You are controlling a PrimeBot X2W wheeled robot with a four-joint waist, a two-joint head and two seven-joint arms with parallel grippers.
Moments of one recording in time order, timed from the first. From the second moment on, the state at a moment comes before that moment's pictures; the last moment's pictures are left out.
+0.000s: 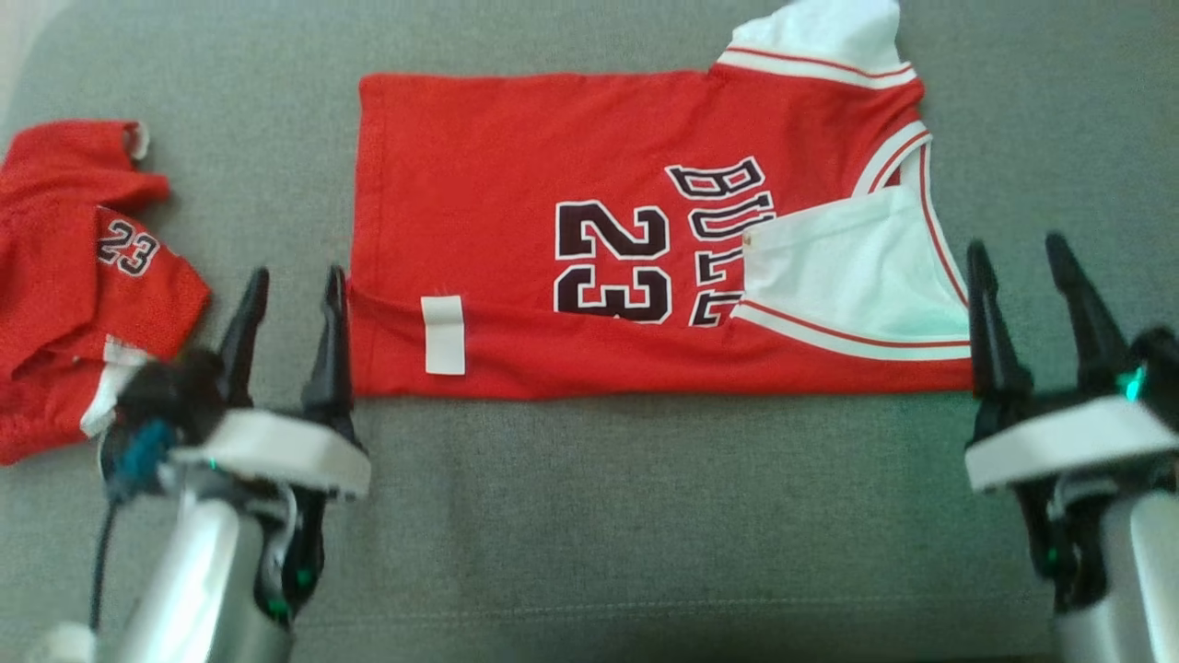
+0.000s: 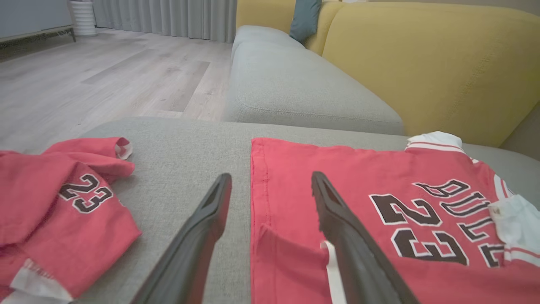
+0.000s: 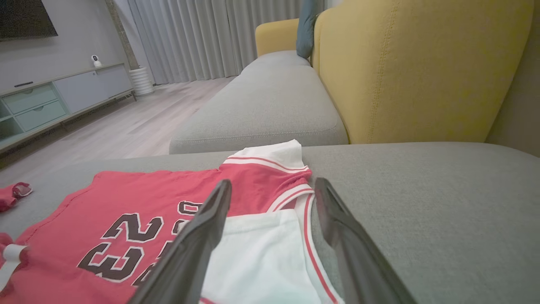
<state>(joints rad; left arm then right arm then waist) -0.23 0.18 -0.23 0.20 -0.36 0.04 -0.21 -0.14 -0.16 0.00 0.01 0.26 0.13 0.00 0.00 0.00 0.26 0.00</state>
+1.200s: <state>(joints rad) -0.24 0.18 -0.28 0.42 -0.43 -0.02 -0.05 -0.08 -0.14 -0.11 0.15 0.28 0.13 0.25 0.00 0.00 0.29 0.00</state>
